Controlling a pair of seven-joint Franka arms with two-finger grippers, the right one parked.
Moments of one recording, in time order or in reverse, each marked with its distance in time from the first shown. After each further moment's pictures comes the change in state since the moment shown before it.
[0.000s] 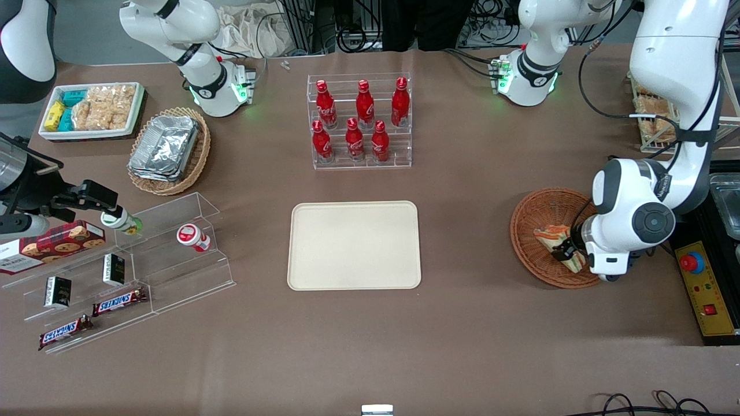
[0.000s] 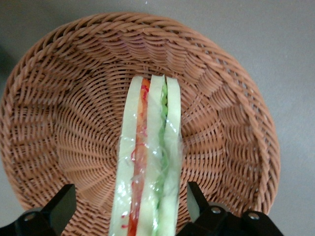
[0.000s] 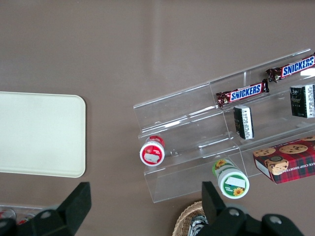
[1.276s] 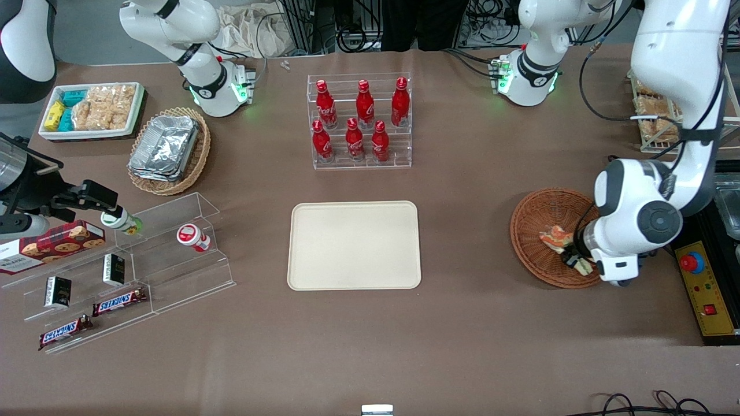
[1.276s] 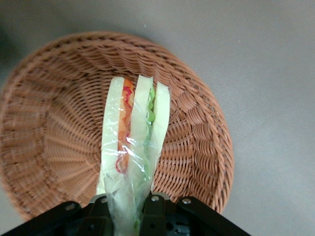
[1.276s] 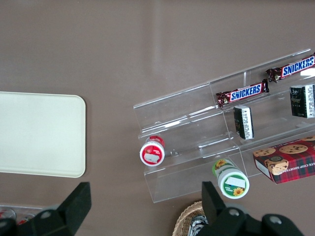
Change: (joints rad) arm 0.001 -0.035 -0.019 0.075 0.000 -0.064 -0.136
